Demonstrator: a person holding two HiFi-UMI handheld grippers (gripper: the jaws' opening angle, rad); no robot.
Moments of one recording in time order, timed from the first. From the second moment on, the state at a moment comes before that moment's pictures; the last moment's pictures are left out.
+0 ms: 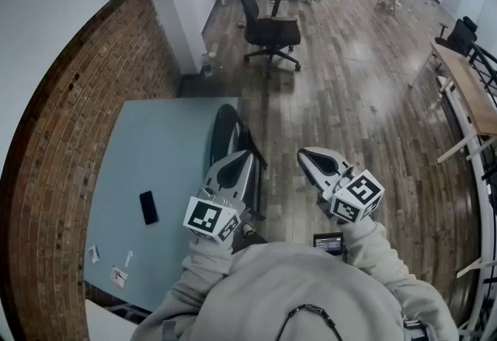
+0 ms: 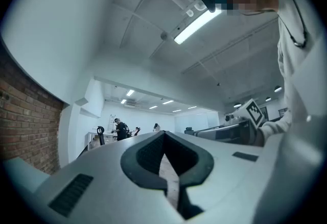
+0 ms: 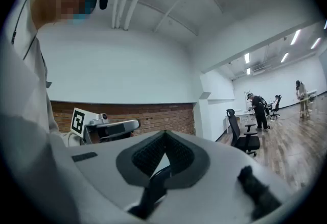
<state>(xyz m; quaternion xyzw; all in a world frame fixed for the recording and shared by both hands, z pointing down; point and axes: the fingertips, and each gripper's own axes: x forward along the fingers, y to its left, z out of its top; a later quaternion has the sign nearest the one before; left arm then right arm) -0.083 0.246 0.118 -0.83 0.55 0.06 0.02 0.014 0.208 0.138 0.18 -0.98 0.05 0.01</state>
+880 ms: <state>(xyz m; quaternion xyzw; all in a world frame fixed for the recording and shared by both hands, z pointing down) -0.186 0.081 0.123 -0.86 0.51 0.07 0.00 -0.076 0.008 0.149 0.26 -0.96 0.09 0.00</state>
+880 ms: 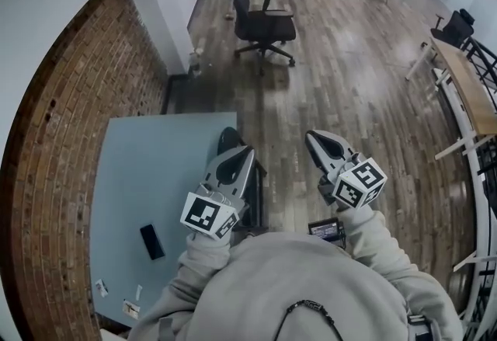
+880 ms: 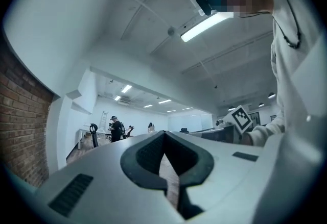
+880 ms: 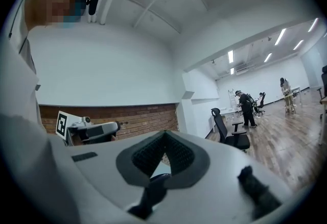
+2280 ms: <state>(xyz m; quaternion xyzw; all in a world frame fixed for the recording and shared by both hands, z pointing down) -0.301 0.097 0.510 -0.67 0.58 -0.21 -0.41 -0.260 0.048 0.724 0.17 -0.80 0.39 0.42</state>
